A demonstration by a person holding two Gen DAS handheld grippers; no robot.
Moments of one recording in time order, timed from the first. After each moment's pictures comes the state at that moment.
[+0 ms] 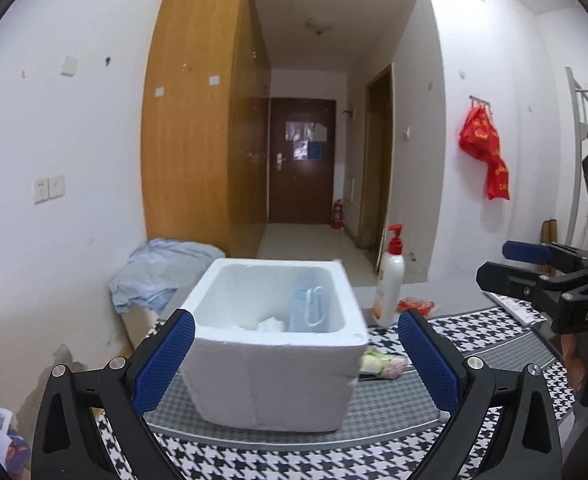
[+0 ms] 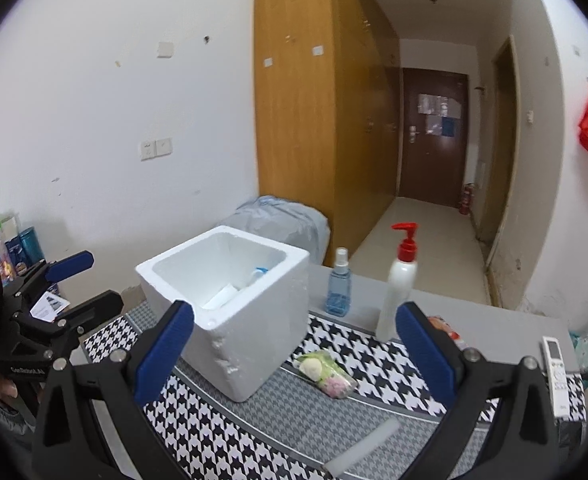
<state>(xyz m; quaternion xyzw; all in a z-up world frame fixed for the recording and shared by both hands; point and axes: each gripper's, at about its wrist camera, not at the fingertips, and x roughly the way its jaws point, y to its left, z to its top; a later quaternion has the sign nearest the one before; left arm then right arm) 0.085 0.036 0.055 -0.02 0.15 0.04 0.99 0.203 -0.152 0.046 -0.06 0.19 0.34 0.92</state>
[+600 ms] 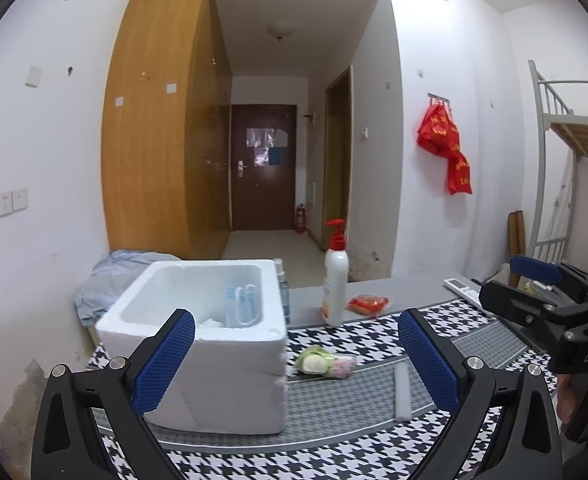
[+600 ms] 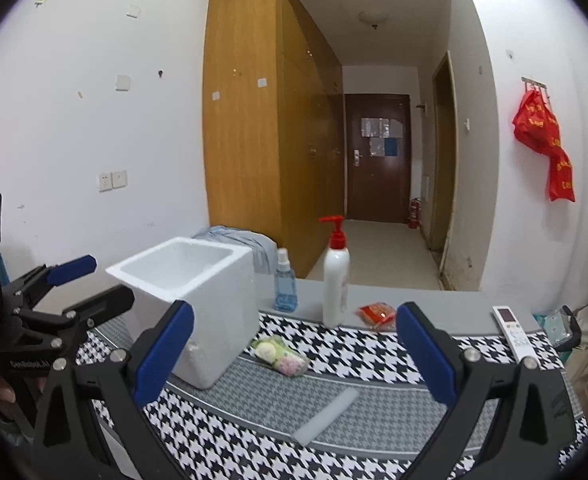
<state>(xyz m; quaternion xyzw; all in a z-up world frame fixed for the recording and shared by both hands) 0.087 -0.009 0.042 0.00 0.14 -0.04 0.99 0.157 -0.204 0.020 -0.02 0.15 0.25 0.96</state>
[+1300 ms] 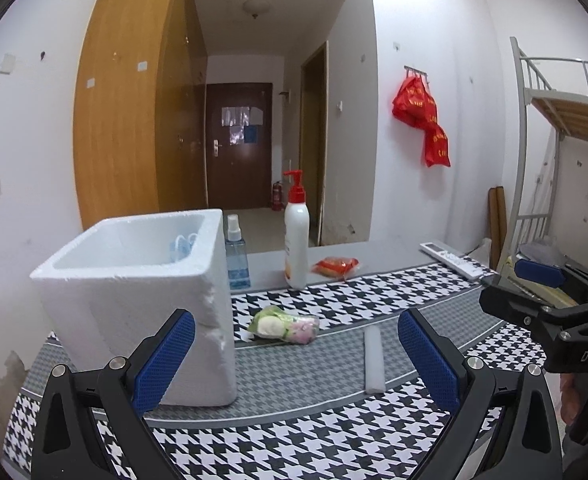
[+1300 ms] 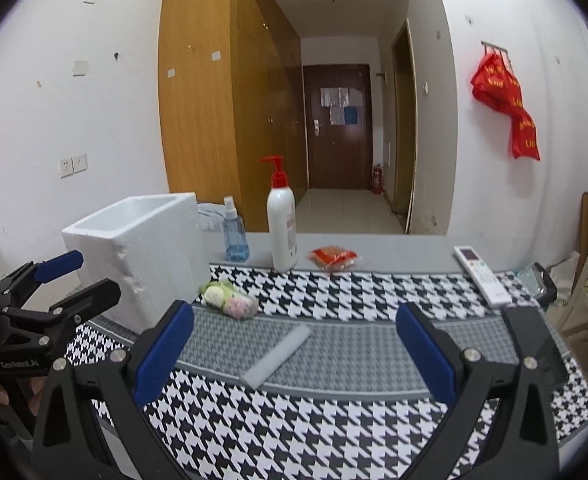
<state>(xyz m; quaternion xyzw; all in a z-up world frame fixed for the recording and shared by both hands) 0.106 -0.048 -0.005 0.00 0.18 -0.08 0.98 0.156 -0.243 -0.029 0.00 0.20 0.18 0.96</state>
